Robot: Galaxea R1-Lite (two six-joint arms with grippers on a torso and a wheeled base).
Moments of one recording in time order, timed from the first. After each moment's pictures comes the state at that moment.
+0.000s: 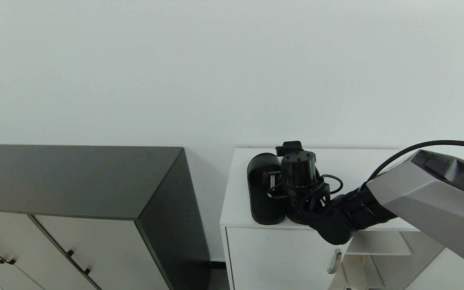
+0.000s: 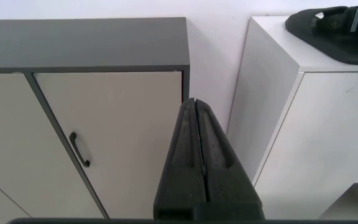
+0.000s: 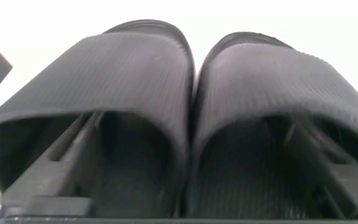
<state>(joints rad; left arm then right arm) 0.00 0.00 0.00 0.00 0.00 0.01 0.69 2.25 -1.26 -0.79 -0.58 0.14</state>
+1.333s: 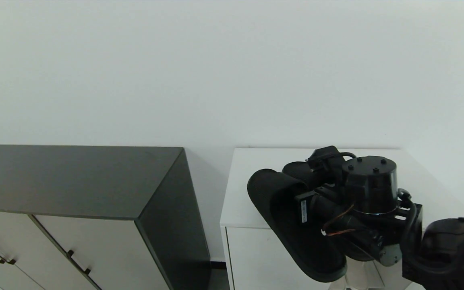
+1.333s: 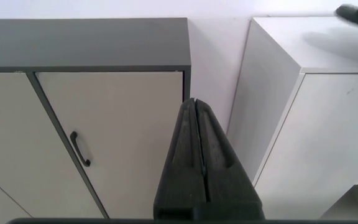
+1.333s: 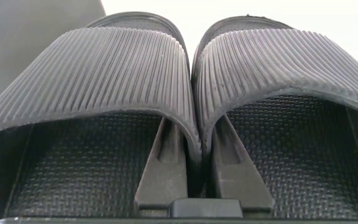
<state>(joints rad) 0.00 0.00 0.00 0.00 0.00 0.01 0.79 1.77 -0.76 -0.74 -0.36 0.12</state>
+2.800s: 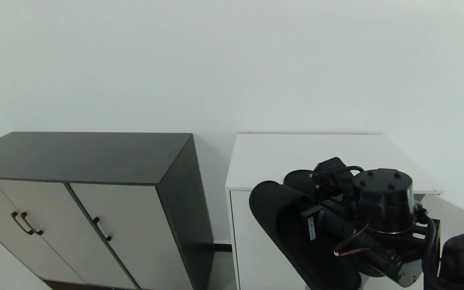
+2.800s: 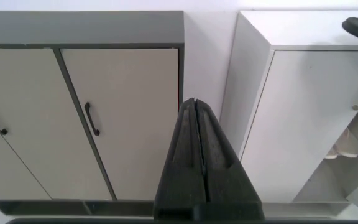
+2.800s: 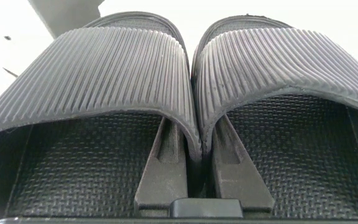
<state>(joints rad) 0.00 0.00 0.00 0.00 0.00 0.00 0.81 1.73 -0.67 -0.74 -0.36 0.08</state>
